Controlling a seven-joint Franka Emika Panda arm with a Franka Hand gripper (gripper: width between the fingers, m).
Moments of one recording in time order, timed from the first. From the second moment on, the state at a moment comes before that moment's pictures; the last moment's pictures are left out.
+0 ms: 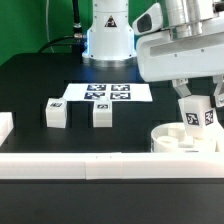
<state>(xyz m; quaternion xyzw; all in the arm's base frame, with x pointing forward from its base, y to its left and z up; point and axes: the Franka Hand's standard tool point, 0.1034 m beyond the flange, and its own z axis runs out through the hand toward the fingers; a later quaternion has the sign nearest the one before) 0.614 0.114 0.079 -0.88 0.45 -0.07 0.14</state>
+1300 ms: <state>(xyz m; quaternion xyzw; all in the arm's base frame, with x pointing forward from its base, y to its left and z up) 0.624 0.112 0.115 -0.82 0.54 -0.06 0.18</state>
